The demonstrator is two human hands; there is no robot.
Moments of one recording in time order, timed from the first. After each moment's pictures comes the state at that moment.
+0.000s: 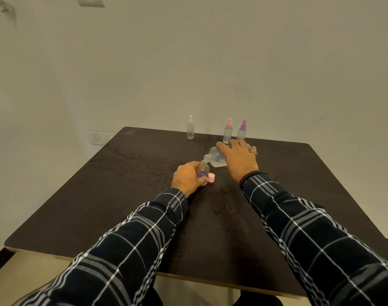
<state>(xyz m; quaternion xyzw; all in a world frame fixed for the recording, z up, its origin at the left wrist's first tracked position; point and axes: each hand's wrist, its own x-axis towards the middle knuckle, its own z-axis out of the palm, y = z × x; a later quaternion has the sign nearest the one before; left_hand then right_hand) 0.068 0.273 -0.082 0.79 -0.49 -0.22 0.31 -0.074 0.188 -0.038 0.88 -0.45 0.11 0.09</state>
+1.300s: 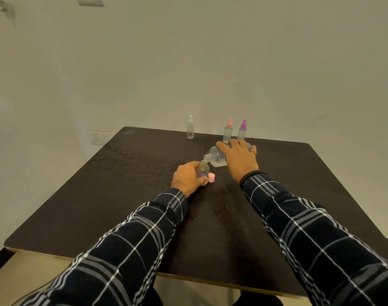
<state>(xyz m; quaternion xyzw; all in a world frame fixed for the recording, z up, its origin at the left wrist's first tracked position) 0.069 0.274 -0.082 0.79 -0.49 -0.21 0.31 -0.075 0.188 -0.037 0.88 -0.45 0.10 0.10</state>
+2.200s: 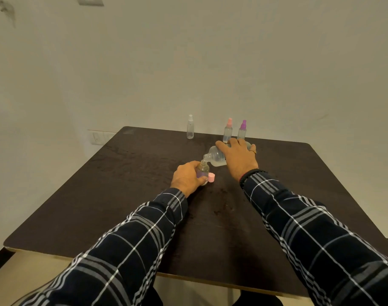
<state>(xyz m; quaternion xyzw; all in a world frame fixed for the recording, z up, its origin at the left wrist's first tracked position) 0.068 0.275 -0.081 0.79 -0.49 -0.21 0.30 -0.073 0.188 -0.035 0.88 -0.45 0.09 0.10</state>
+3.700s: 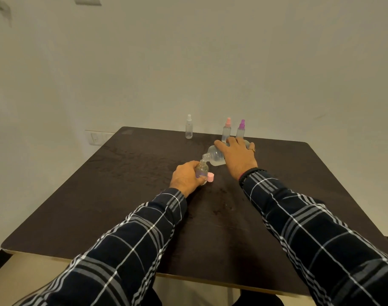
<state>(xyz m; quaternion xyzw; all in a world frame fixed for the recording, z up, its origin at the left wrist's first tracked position) 0.067 0.278 -0.079 0.78 -0.50 -0.21 0.31 -0.073 0.186 -0.034 0.88 -0.44 0.09 0.12</state>
